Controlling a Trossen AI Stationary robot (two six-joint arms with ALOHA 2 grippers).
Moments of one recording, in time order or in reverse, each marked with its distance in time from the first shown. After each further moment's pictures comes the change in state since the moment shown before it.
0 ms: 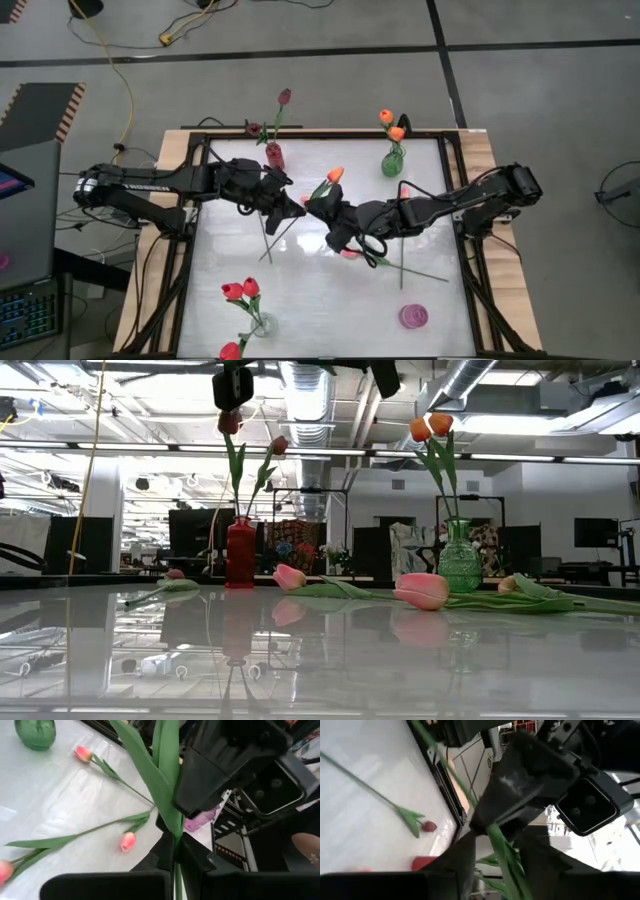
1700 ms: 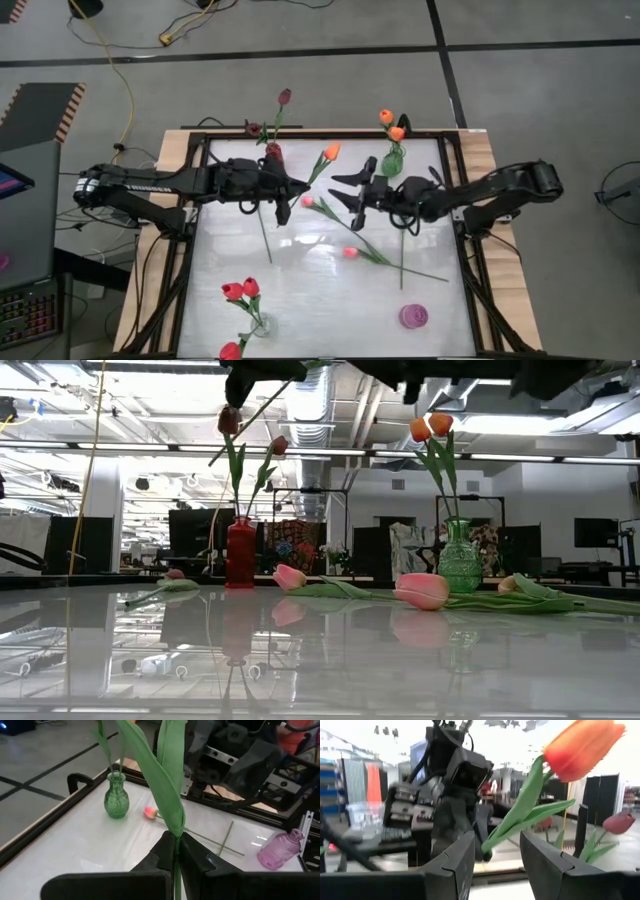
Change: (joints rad) left arm -0.001 0.001 -0.039 0.142 -0.353 0.317; right arm -0.189 -0.209 -0.505 0.771 -0.292 1.183
